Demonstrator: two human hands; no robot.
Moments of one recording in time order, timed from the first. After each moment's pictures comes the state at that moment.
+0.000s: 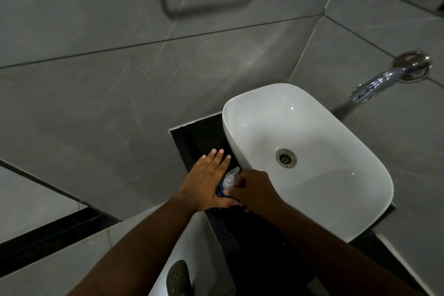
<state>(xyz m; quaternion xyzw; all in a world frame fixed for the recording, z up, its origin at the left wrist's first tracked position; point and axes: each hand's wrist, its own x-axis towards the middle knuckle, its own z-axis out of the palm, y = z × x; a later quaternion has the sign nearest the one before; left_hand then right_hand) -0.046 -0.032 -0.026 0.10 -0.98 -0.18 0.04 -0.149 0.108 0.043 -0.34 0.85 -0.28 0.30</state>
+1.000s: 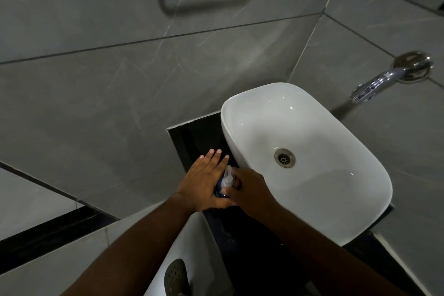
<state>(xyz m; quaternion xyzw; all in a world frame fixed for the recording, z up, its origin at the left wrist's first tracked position) -0.048 -0.033 -0.033 0.11 -0.98 -0.18 0.04 -0.143 0.106 0.040 -0.41 0.83 -0.30 0.23</state>
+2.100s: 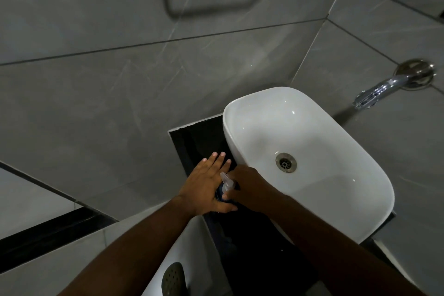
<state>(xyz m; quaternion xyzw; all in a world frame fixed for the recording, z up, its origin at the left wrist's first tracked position) -0.049 -0.032 -0.026 0.10 -0.97 -0.21 0.04 -0.152 0.091 0.078 -0.48 0.80 -0.19 0.31</state>
